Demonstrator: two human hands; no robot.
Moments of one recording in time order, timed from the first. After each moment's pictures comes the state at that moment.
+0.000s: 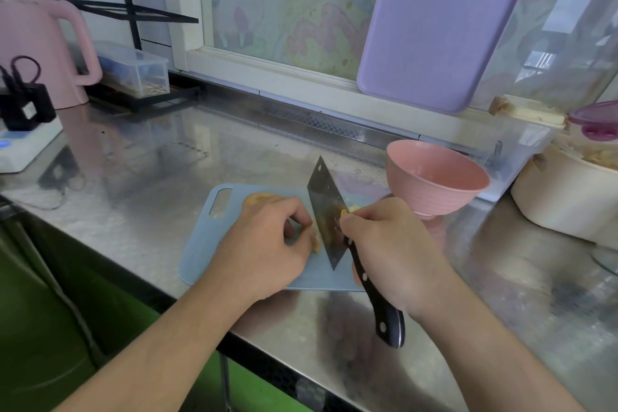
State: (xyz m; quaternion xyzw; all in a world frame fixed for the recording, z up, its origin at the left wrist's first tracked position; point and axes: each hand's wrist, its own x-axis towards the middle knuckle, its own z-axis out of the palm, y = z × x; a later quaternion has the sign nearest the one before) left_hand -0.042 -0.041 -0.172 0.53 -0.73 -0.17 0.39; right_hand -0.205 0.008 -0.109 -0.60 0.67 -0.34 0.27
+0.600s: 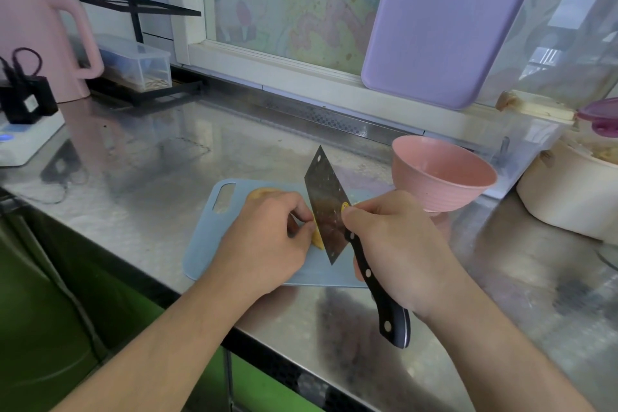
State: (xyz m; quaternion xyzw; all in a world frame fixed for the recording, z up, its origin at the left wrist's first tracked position) left_hand -0.040 -0.046 -0.177 0.54 -0.72 -0.17 0.40; right_hand -0.198 0.012 -0.104 -0.61 0.65 -0.35 0.28
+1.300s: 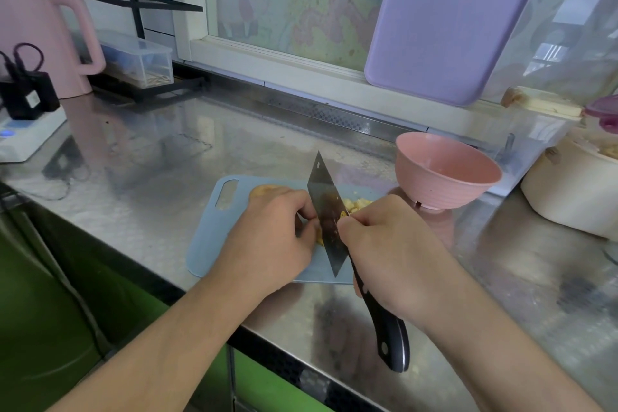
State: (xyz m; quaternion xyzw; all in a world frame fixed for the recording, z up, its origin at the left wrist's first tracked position) left_hand -0.041 -0.050 -0.181 0.50 -0.75 -0.11 0.41; right_hand -0.190 0.017 -0.104 -0.65 0.68 -0.25 0.22
